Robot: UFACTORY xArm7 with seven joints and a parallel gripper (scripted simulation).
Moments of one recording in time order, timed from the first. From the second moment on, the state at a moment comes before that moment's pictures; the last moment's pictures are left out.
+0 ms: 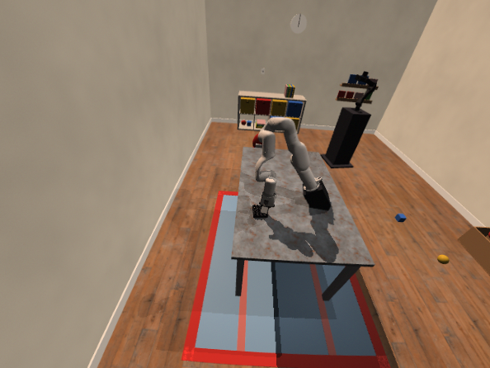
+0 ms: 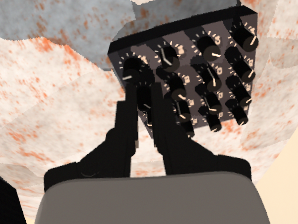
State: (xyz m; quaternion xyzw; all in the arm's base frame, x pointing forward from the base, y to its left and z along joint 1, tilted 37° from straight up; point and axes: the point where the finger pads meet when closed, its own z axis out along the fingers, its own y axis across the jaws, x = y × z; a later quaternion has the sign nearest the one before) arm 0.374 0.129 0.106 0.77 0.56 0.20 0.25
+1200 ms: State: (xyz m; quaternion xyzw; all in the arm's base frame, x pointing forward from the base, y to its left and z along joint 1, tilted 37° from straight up) arm 0.372 0.130 0.110 0.77 0.56 0.20 0.25
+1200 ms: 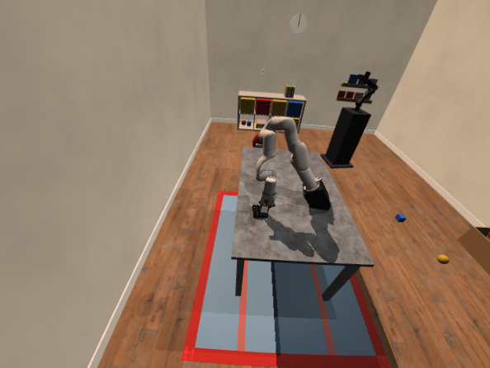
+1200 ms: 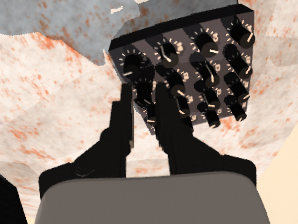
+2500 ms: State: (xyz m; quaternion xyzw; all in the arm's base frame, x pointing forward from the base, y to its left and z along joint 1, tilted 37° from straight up) arm 0.360 0.126 0.145 0.83 0.46 0.22 0.22
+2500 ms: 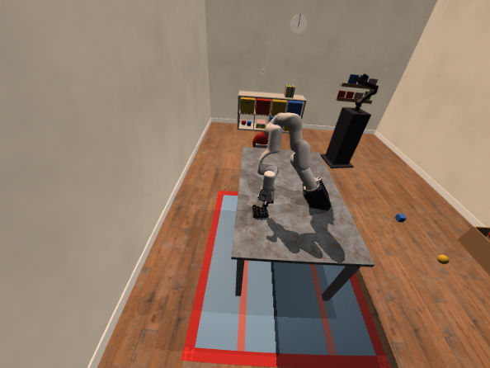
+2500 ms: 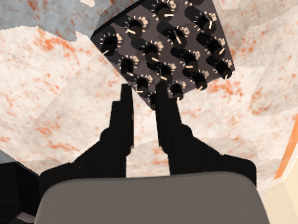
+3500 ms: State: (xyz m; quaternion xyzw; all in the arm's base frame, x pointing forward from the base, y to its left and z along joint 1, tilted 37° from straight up) arm 0.379 0.091 0.185 0.95 0.06 0.30 0.10
